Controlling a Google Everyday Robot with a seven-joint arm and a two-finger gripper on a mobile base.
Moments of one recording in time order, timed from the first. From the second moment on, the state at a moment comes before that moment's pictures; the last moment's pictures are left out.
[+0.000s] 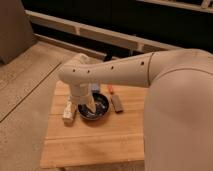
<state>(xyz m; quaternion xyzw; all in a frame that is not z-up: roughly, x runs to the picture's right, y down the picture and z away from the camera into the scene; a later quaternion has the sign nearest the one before) -0.108 0.103 0.703 -0.26 0.23 0.64 0.68</state>
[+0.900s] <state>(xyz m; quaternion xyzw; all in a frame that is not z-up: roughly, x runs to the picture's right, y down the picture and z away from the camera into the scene) -0.109 0.034 0.704 -0.21 0.13 0.63 0.74</state>
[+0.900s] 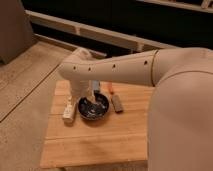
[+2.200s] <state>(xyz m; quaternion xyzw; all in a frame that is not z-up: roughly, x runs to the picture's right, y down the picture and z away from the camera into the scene) -0.063 -0.069 0.711 -0.18 -0.01 0.61 0.77</state>
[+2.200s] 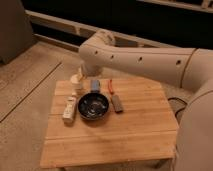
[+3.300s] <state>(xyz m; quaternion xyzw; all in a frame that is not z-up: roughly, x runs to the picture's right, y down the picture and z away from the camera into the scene) 0.020 -0.125 0.716 -0.13 -0.10 0.64 0.75</state>
